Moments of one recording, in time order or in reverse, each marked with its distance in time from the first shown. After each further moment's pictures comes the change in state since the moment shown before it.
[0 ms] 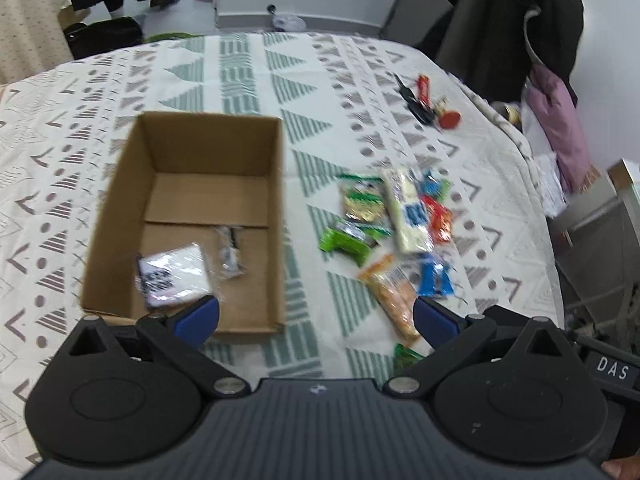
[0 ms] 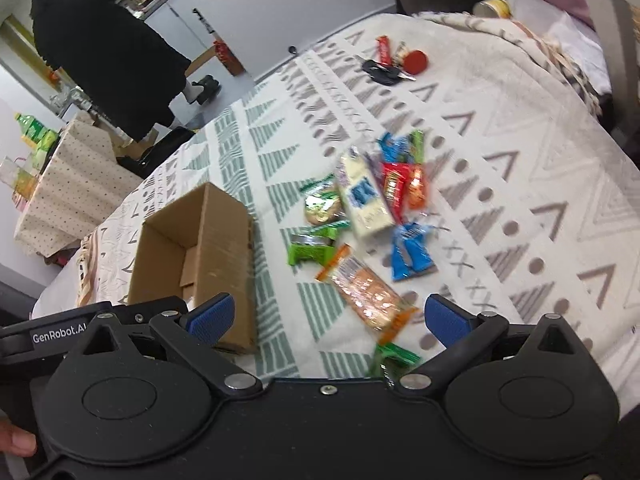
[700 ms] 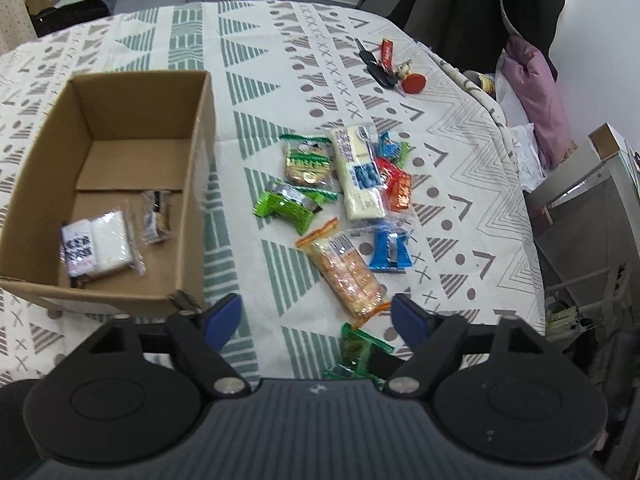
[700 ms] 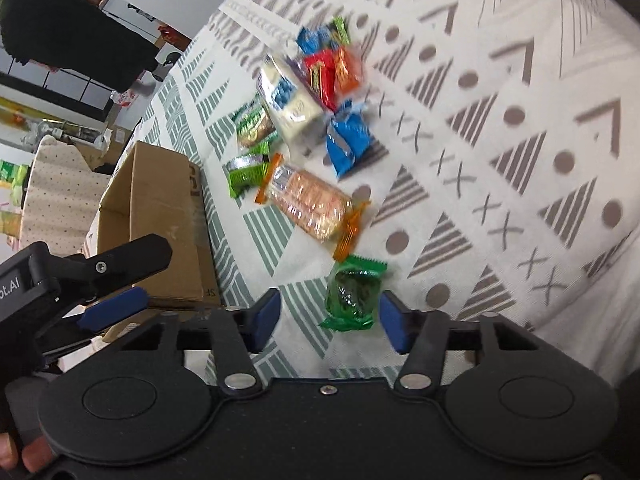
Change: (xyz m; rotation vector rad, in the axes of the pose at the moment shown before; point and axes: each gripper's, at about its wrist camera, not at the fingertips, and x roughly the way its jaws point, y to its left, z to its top) left arm 0.035 -0.041 -0.021 0.000 0.055 -0.074; right arm 0.050 -0.057 -0.048 0.255 0.169 0.045
